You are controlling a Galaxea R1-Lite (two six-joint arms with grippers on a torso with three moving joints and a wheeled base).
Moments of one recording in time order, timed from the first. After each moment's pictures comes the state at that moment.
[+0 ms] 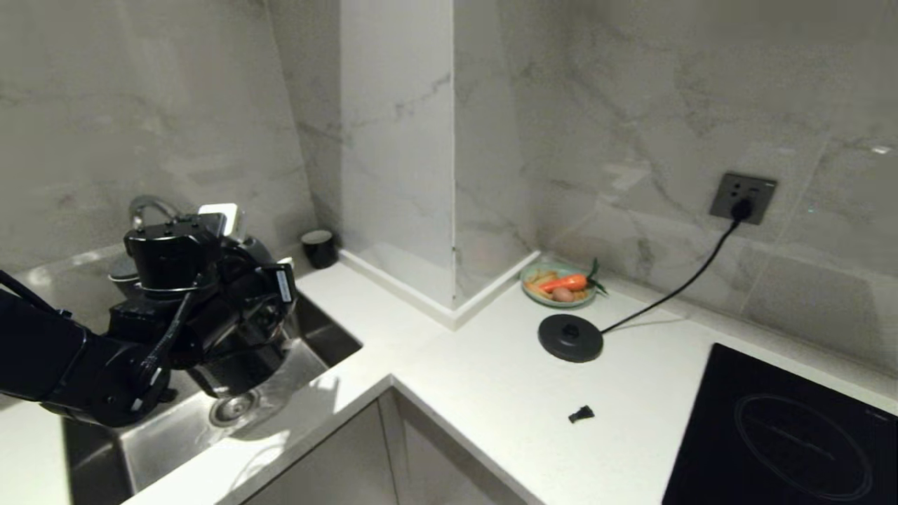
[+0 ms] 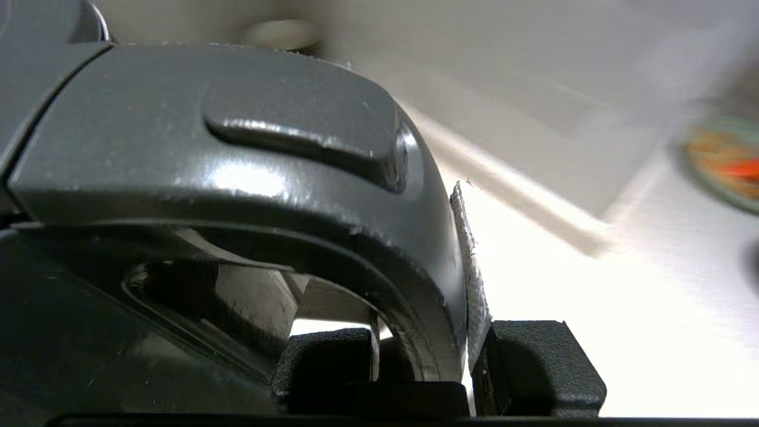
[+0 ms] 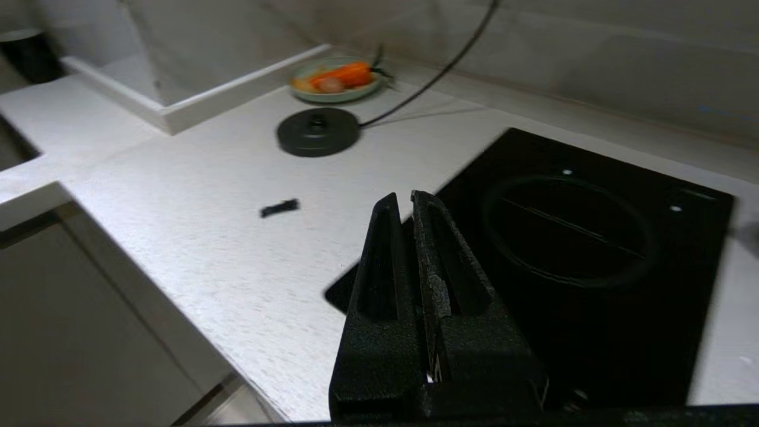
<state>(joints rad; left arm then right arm) -0.18 1.82 -0.75 -0.93 0.18 -0.07 0.00 0.00 0.00 0.00 0.00 0.00</state>
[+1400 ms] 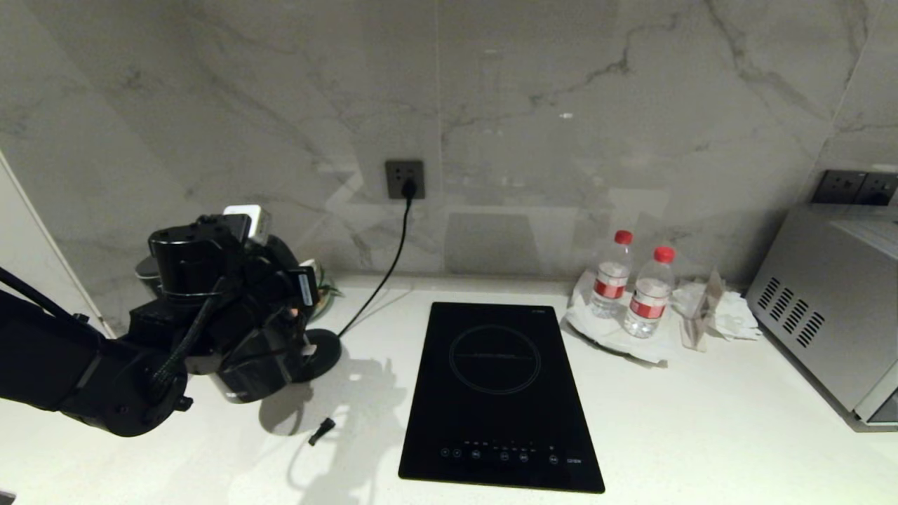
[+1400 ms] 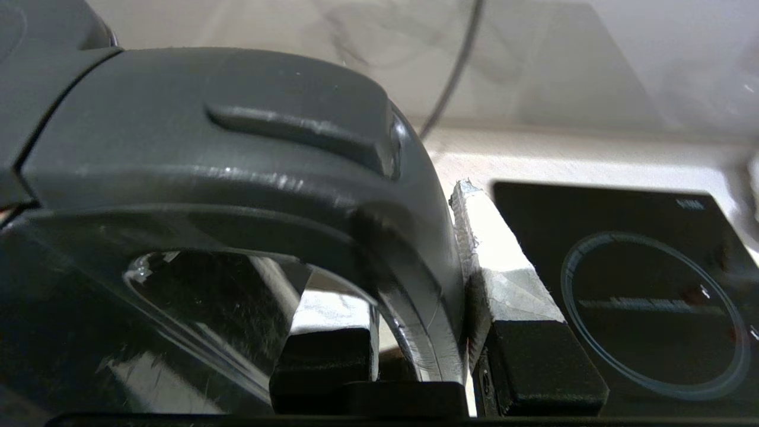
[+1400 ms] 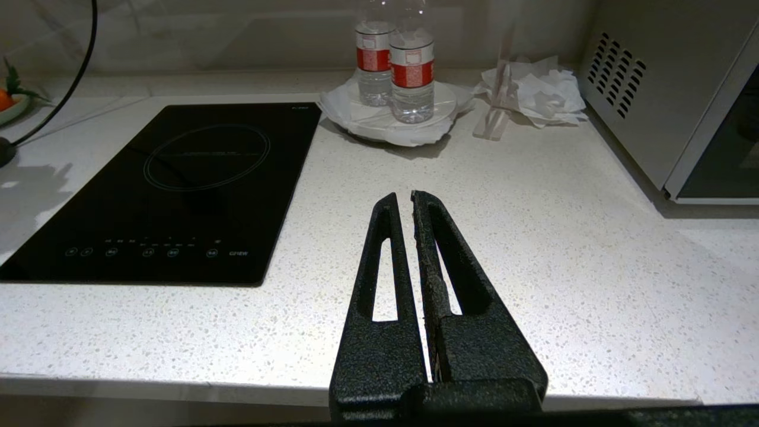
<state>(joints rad) -0.26 1.82 -0.76 -0.93 0.20 -0.07 0.00 0.00 0.00 0.00 0.00 0.00</state>
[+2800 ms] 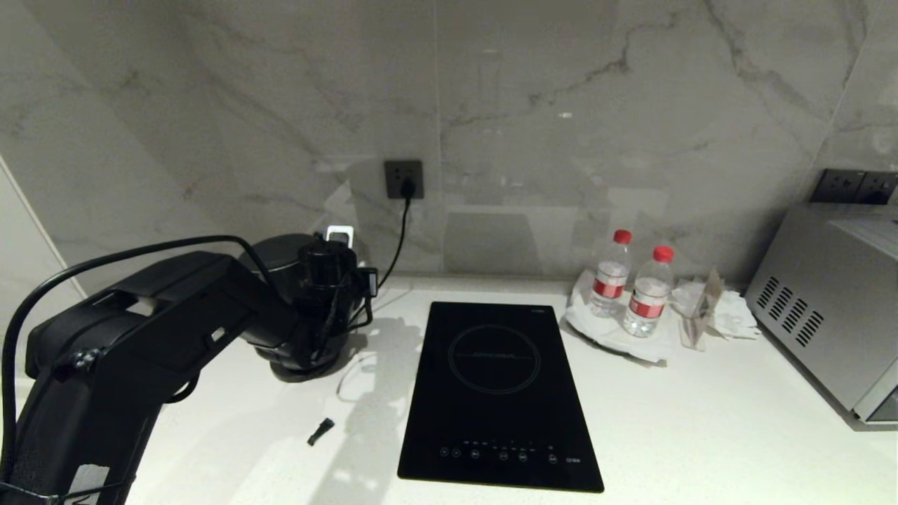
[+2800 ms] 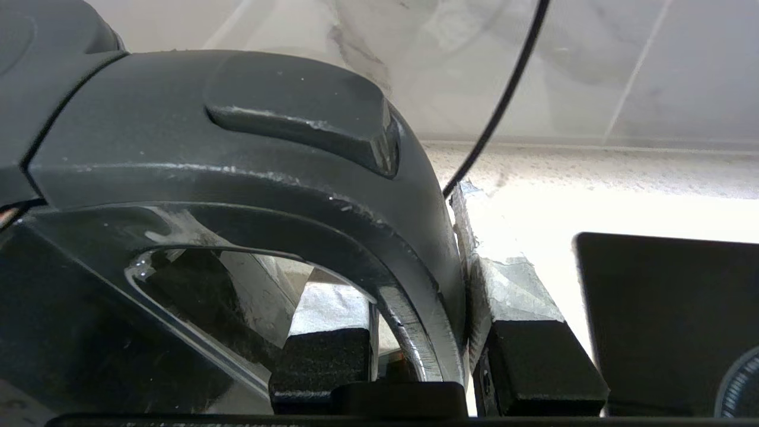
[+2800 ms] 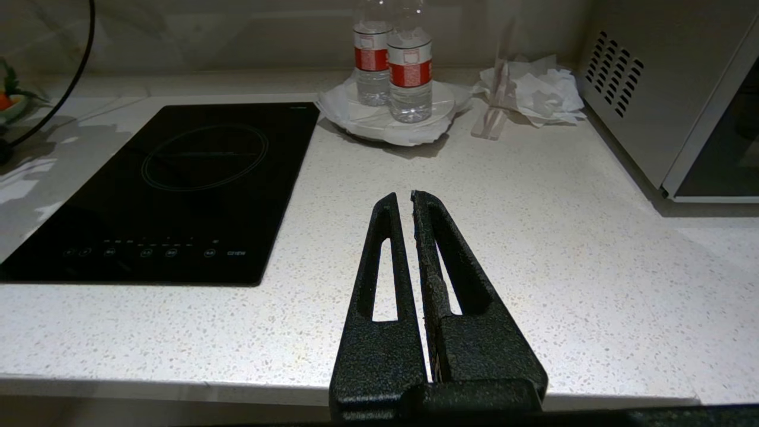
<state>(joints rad) -0.30 2.41 -1.36 -0.93 0.36 0.03 0.00 0.00 0.00 0.00 0.00 0.00</state>
